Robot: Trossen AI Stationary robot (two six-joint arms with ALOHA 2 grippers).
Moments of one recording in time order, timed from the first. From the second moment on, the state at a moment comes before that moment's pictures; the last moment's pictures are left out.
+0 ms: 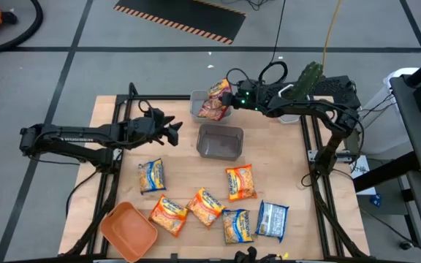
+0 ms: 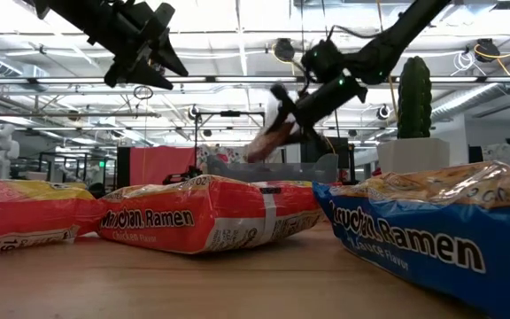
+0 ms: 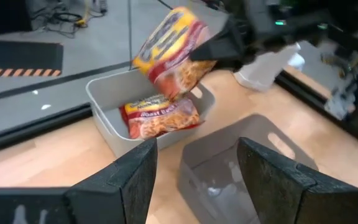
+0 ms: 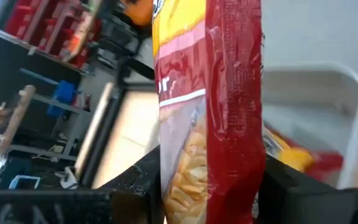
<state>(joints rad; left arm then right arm) 0.12 1.01 0.71 -0.15 -0.52 -0.52 -0.59 1.73 1.03 0.24 -0.08 0.93</state>
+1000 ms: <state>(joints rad) 0.07 1.01 0.71 -0.15 -0.25 -0.41 -0.56 1.85 1.03 0.30 -0.03 1.08</state>
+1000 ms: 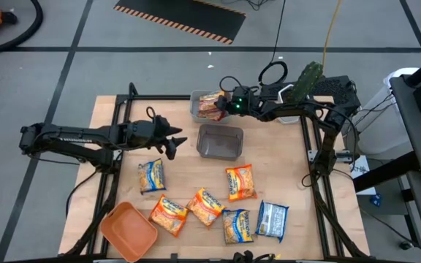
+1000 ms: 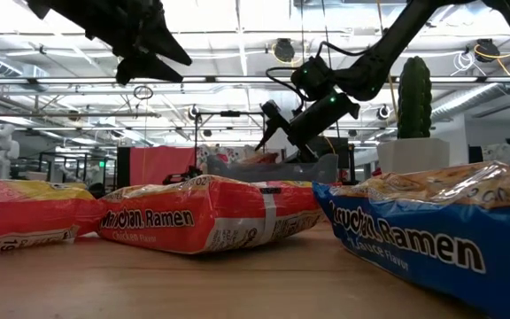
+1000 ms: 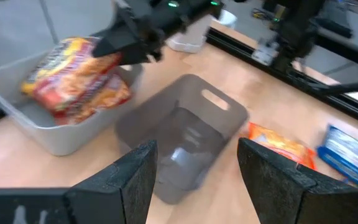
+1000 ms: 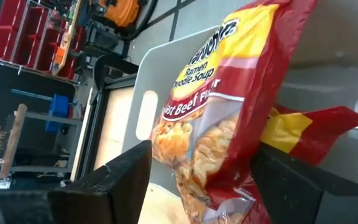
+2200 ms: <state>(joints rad) 0.09 1.06 0.69 -0.75 -0.05 -0.37 -0.19 1.31 1.03 -0.31 0.02 0.84</state>
